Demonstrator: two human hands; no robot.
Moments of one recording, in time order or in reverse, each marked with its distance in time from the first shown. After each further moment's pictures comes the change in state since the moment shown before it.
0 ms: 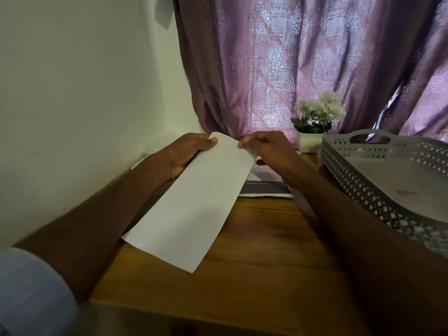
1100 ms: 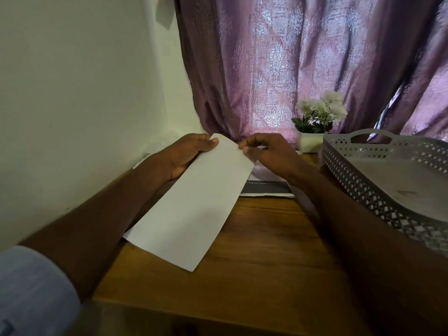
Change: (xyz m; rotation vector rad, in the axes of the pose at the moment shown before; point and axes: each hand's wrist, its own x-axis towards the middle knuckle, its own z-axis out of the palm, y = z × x) left_hand 0.002 -0.004 -0.002 -0.032 -0.023 0.019; right_hand 0.003 0.013 -0.004 -0.142 -0.070 -0.093
